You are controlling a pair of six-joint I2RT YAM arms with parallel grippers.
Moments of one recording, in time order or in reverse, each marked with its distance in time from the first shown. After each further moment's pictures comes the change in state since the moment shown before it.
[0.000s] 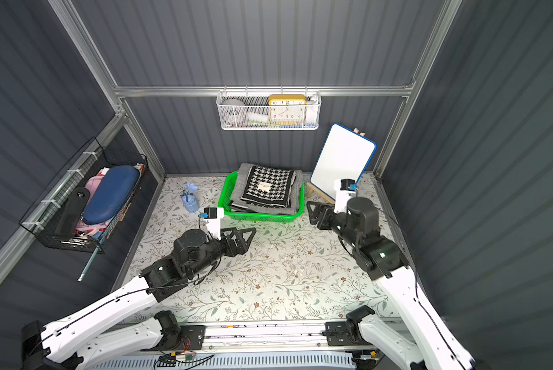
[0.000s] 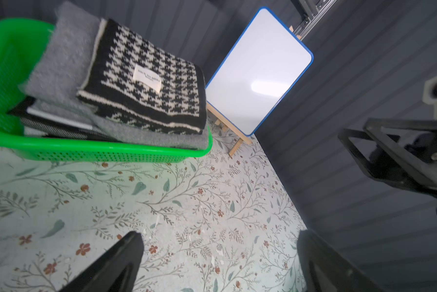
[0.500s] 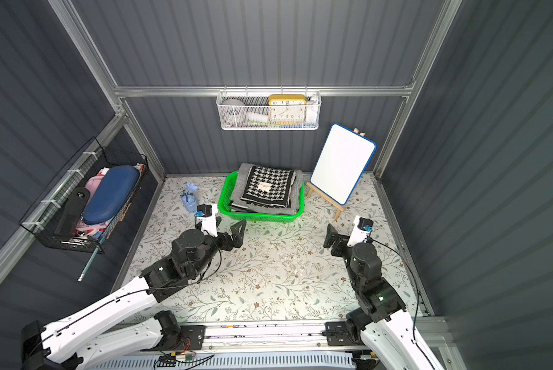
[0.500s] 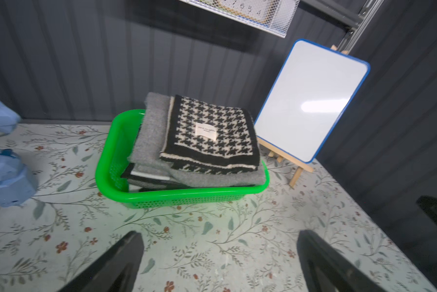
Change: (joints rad) left arm 0.000 -0.021 -0.098 0.115 -0.291 0.294; right arm 0.000 -0.344 -0.533 0.239 0.398 -0.114
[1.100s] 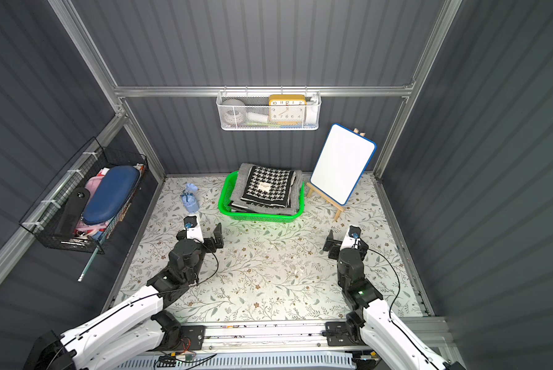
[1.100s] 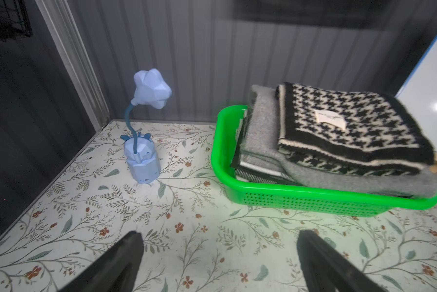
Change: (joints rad) left arm 0.297 0.001 -0.282 0.269 -0.078 0.166; right arm -0.004 0.208 -0.272 0.472 0.180 -0.170
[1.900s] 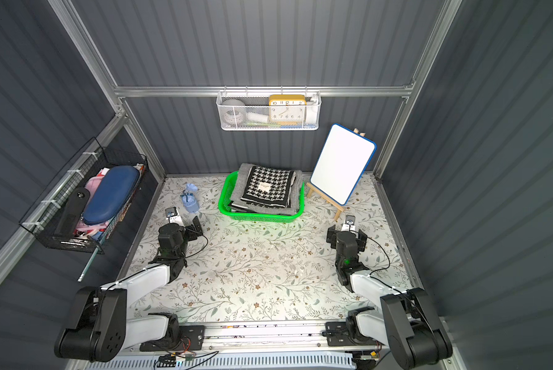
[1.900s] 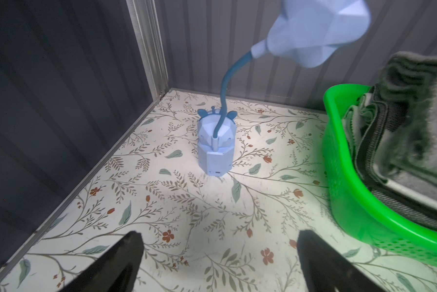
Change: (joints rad) left arm 0.480 0.393 -0.013 0.327 0.259 0.057; right arm -0.196 0.541 0.075 0.346 -0.076 -0.102
